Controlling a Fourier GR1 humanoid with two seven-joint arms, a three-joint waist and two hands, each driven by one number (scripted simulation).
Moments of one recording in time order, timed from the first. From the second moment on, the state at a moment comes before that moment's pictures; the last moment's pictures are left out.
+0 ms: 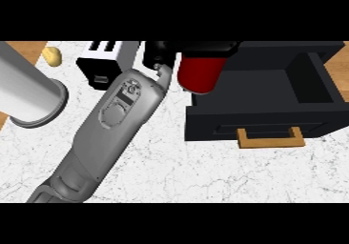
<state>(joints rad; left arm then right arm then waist) -1.07 0.00 -0.21 -1.10 0.06 0.47 0.28 0.31 -0.02 -0.28 -2.21 -0.12 0.22 0.10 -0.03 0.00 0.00</state>
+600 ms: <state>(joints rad) -1.35 0.00 -0.25 -0.77 0.20 0.54 0.22 0.28 -0.02 -0.28 -2.18 -0.11 0.23 0.10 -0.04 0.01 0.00</state>
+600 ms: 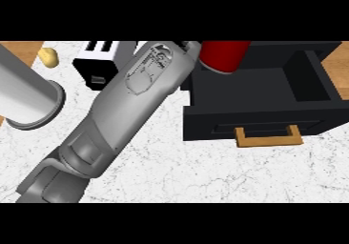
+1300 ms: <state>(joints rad) -1.50 0.00 -0.38 -0.51 0.38 0.58 0.13 0.22 -0.02 -0.26 -2.16 -0.09 0.21 0.12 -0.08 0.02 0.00</state>
